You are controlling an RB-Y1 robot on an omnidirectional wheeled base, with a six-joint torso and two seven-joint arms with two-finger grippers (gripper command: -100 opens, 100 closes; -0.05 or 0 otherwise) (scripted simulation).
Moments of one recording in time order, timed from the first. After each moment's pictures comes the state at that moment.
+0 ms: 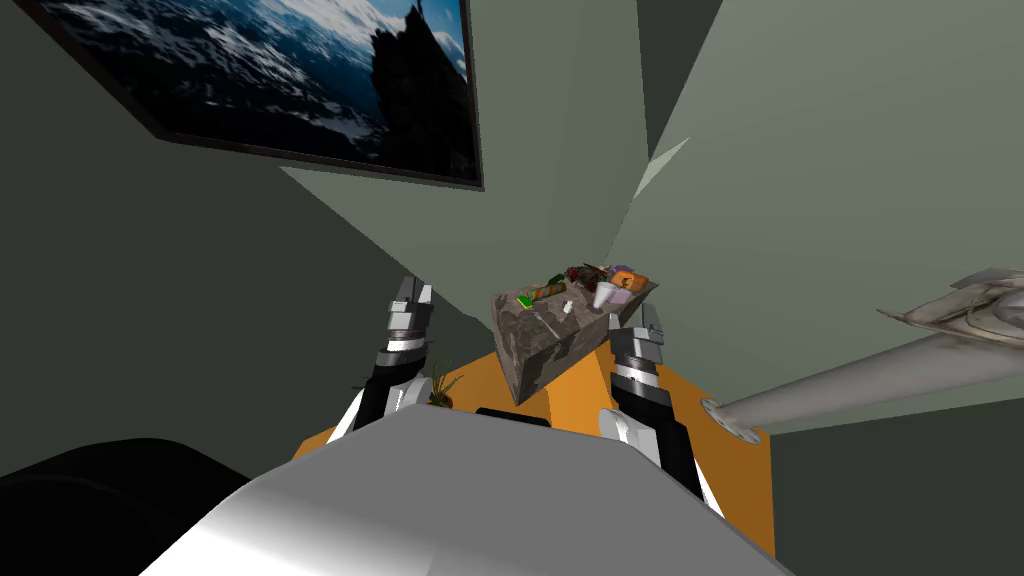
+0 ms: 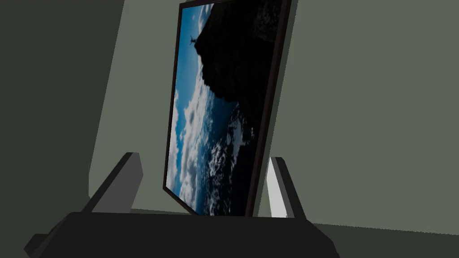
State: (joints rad) left arm 0.52 0.01 0.04 -2.35 -0.04 -0.52 -0.09; right arm 0.53 0.01 0.00 -2.29 -0.12 -0.39 0.03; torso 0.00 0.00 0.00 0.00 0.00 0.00
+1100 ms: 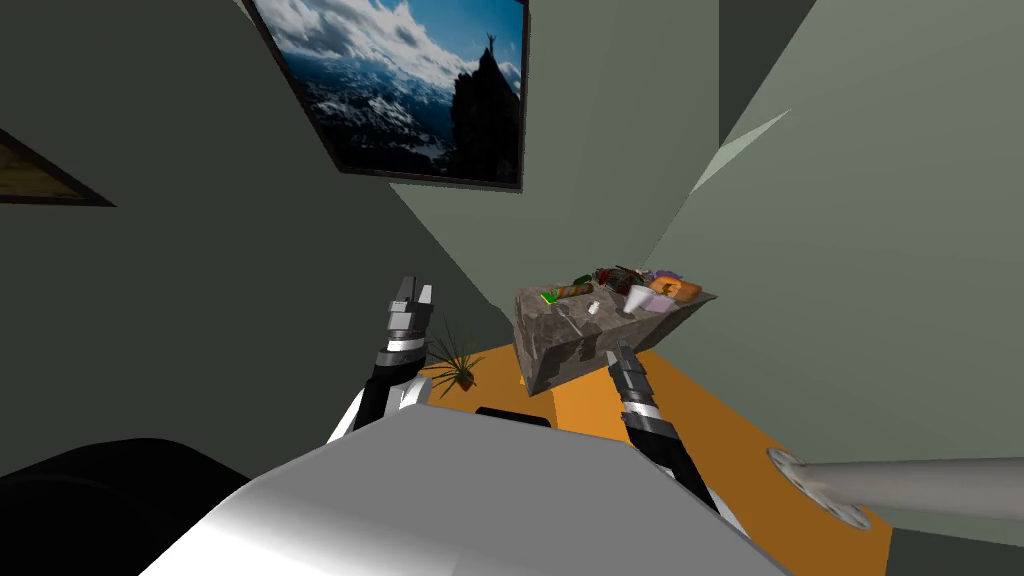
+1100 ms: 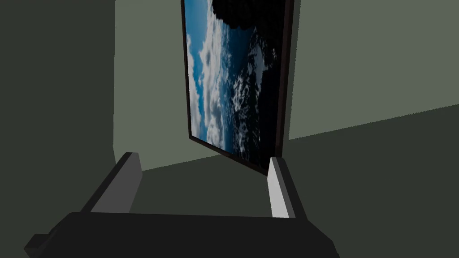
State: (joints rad) left arm 0.52 0.01 0.04 -2.35 -0.04 -0.52 -0.09; right arm 0.66 -0.24 -0.03 -2.03 -0.14 -0.41 0.05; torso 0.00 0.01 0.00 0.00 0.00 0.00
